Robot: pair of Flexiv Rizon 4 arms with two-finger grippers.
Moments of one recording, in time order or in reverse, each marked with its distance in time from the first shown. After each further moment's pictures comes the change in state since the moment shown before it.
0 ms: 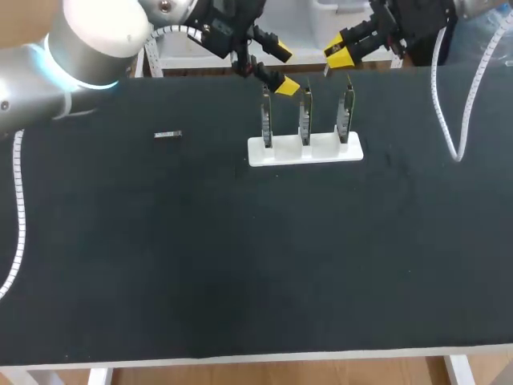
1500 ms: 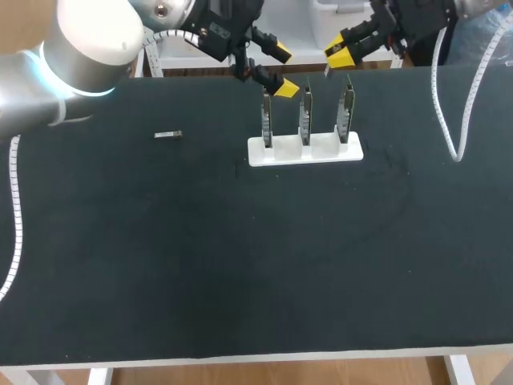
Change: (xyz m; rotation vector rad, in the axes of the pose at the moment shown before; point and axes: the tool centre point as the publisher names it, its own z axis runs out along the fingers) left arm -0.001 -0.008 -0.003 -0.009 -0.016 0.011; right arm 0.001 0.001 -0.002 -0.002 0.002 0.001
